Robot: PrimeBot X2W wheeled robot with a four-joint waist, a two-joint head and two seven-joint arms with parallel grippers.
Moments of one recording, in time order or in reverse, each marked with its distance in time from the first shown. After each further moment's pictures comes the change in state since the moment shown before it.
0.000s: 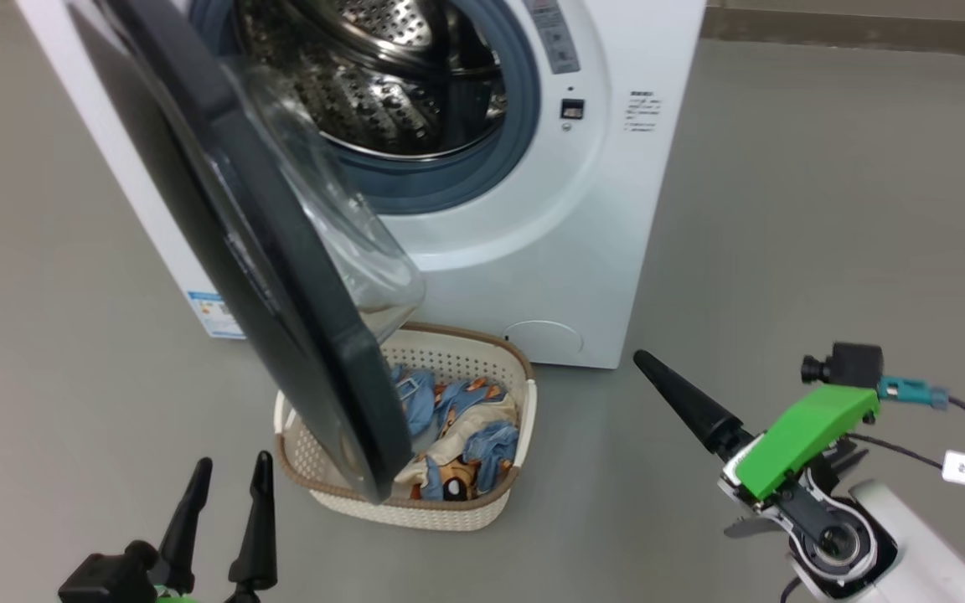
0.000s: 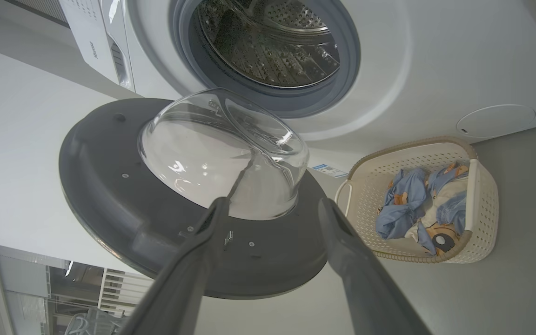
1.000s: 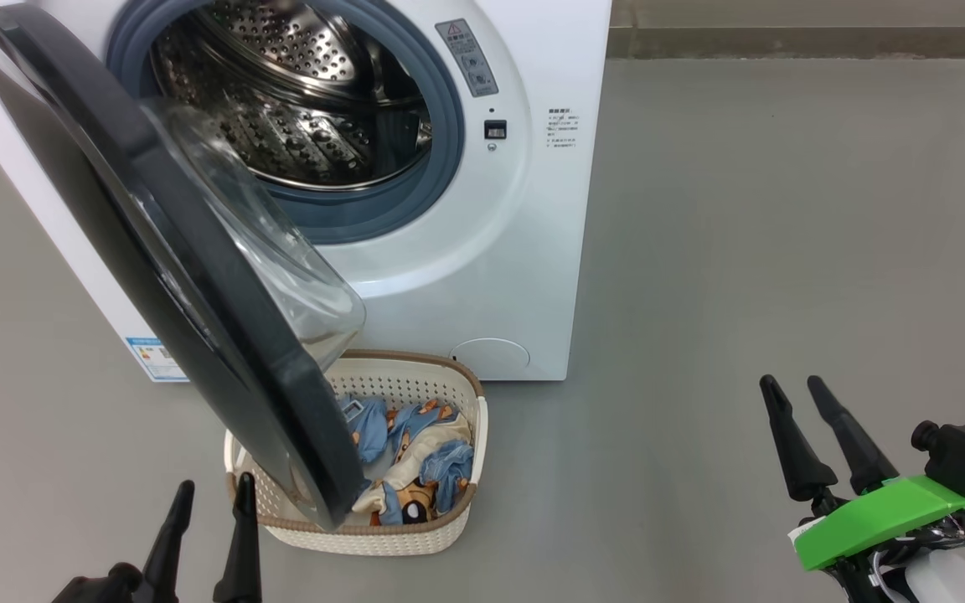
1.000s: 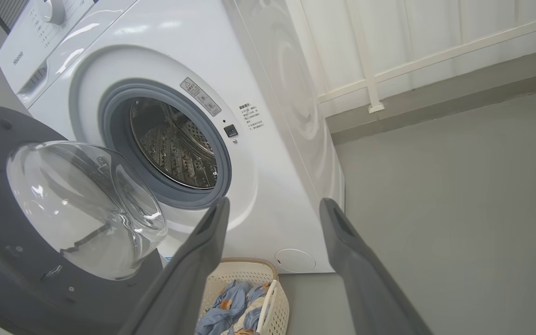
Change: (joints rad) left arm 0.047 0.002 0.037 -0.009 0.008 0.000 0.000; right arm 0.198 -0.034 -0.170 0.006 -0.672 0.000 -0.411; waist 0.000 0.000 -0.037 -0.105
